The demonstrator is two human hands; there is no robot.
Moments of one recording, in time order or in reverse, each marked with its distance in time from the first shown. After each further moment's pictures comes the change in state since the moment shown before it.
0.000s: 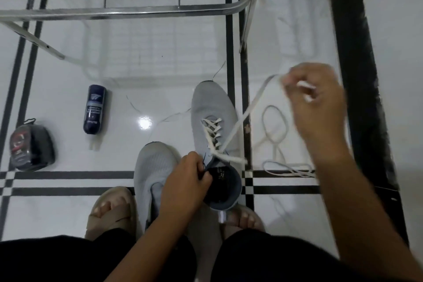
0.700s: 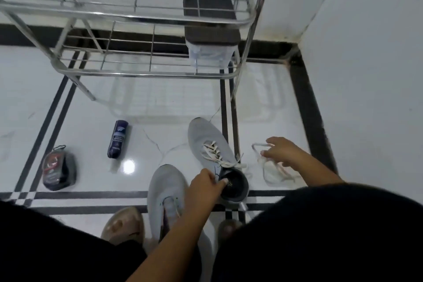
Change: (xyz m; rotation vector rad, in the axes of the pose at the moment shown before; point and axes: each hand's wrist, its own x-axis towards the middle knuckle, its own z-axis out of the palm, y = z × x) left_hand -0.018 0.038 -0.023 -0.244 -0.141 -0.143; right_hand 0.002 0.009 -0.018 -0.701 -0.664 0.556
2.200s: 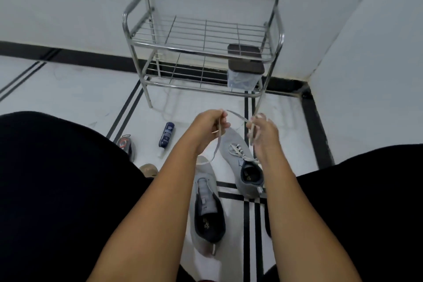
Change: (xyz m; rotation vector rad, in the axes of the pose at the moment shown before) left_hand -0.101 0.046 -0.158 -0.885 -0.128 0.313; right_hand -0.155 -0.107 0.046 1.483 0.090 -0.383
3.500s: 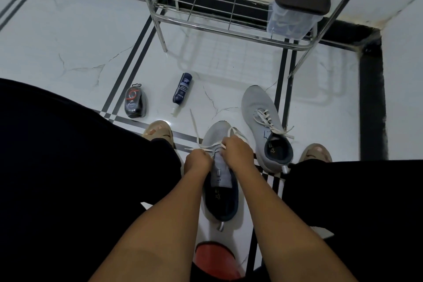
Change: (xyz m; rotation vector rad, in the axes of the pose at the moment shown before) left_hand 0.027 -0.215 -0.086 0.790 0.487 -0.642; right_hand 0.027 0.185 0.011 -1.764 -0.461 -0.231
